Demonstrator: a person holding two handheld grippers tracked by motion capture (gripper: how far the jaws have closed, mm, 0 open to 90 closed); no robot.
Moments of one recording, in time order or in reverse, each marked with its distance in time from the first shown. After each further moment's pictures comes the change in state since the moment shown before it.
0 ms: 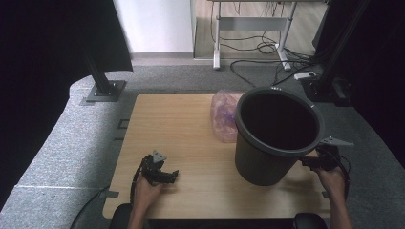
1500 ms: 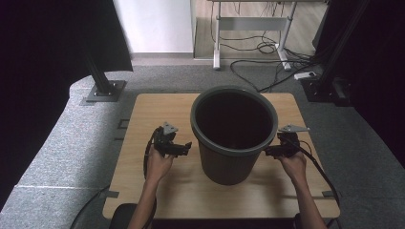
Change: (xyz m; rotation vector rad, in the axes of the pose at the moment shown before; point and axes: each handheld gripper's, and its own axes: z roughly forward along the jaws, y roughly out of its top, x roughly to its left) left arm -0.006 0.108 -0.006 -0.169 -0.018 0.021; right arm 0.091 0.054 0.060 -0.029 0.165 -0.085
